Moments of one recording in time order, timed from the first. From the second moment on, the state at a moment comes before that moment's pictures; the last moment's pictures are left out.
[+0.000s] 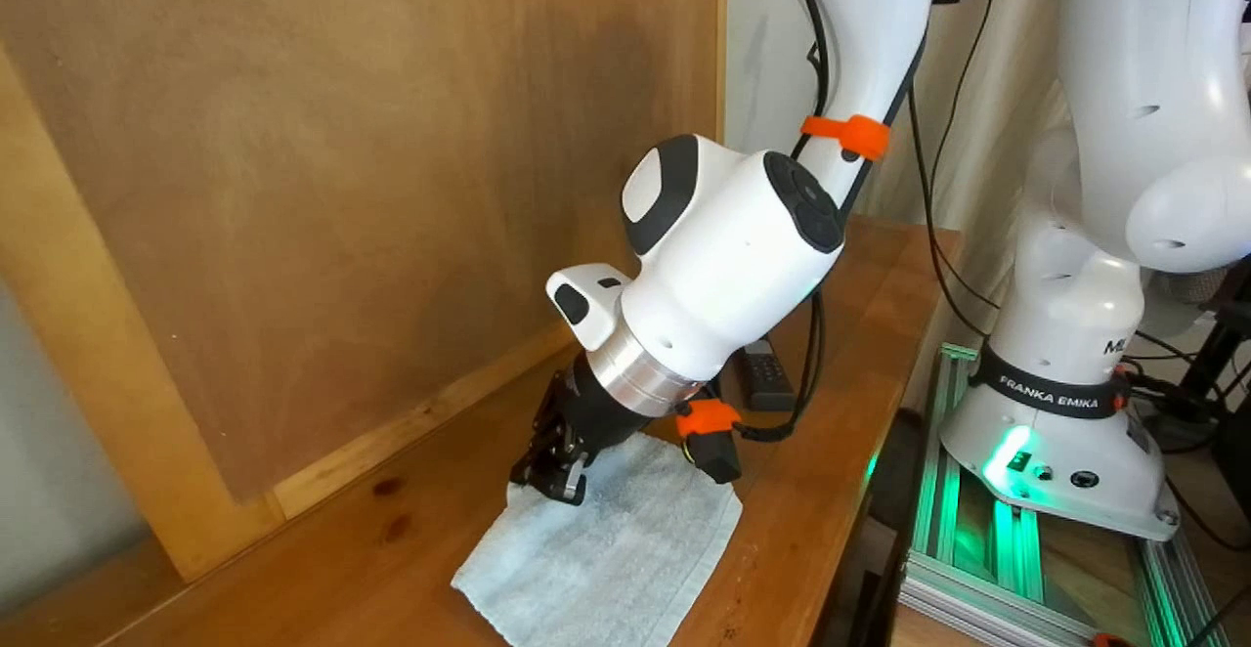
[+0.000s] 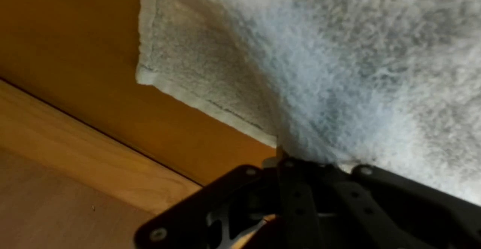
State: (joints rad) arm 0.30 0.27 0.51 -2.34 -1.70 2.74 1.63
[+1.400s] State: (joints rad) arm 0.43 0.30 0.56 -2.32 -1.94 2.41 1.86
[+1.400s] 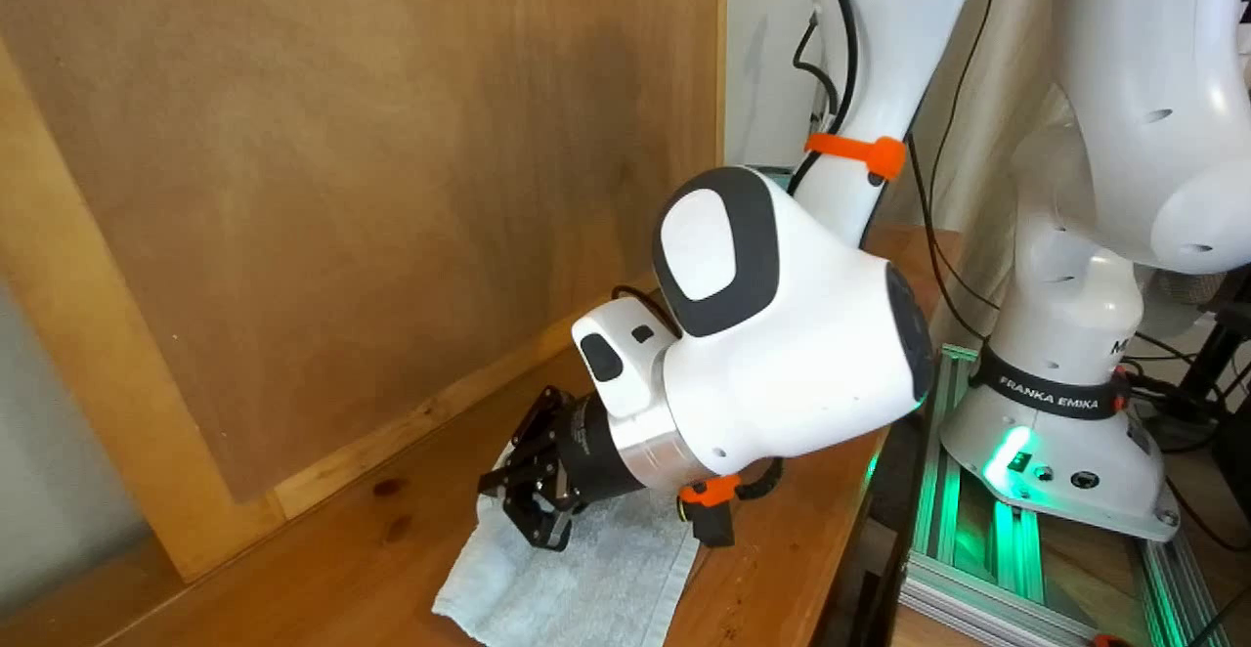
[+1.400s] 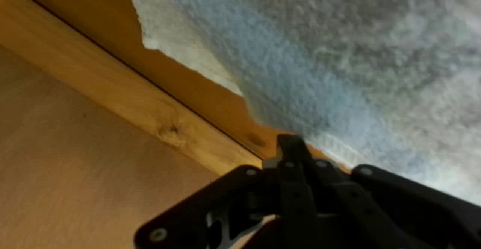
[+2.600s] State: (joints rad) arm 0.51 -0.05 0.68 -2.42 -0.99 2.48 1.52
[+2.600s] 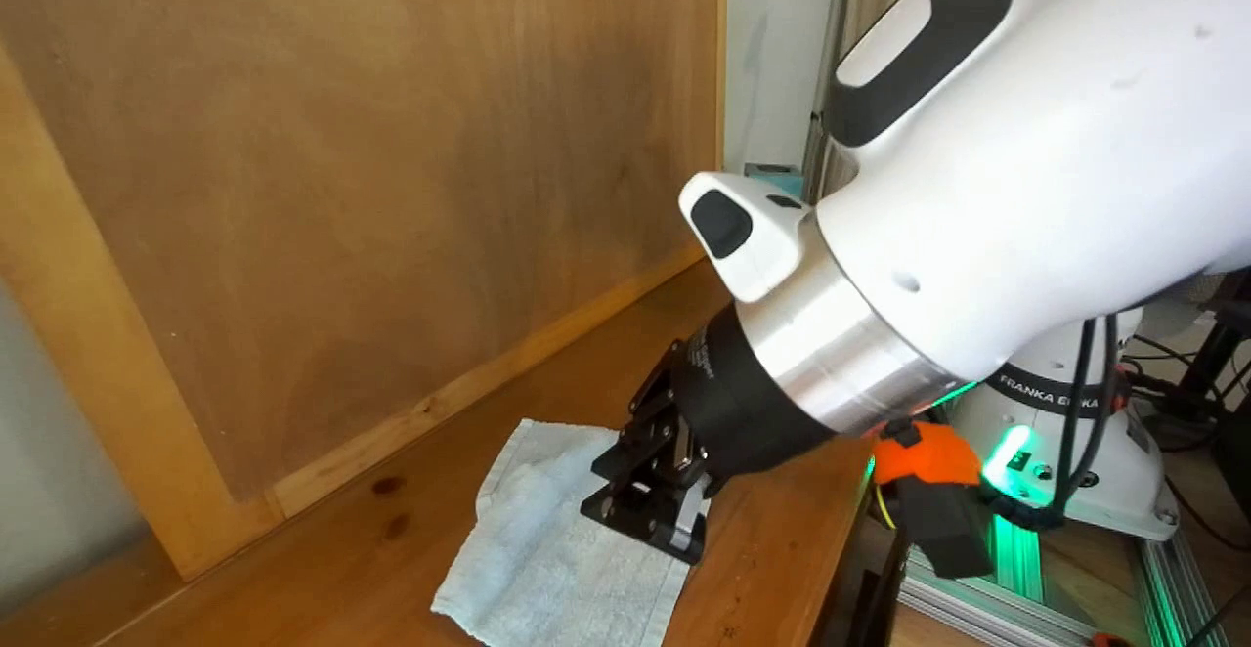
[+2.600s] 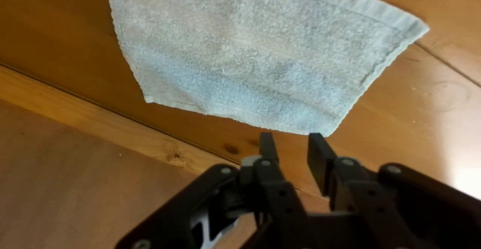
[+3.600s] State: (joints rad) arm 0.66 -0.56 0.64 -2.66 -0.20 2.53 1.11
